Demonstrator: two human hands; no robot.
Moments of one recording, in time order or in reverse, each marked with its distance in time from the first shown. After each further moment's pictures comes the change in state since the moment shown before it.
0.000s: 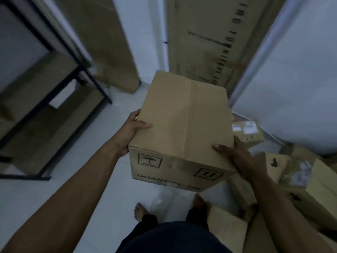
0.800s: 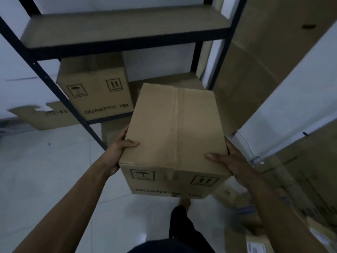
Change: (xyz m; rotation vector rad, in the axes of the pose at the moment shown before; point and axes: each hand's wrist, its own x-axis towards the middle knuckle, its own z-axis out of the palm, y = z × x) left_hand -0.091 0.005 -0.403 -0.518 0.542 0.310; right_hand 0.155 -0.158 0.474 -0.407 -0.798 -0.185
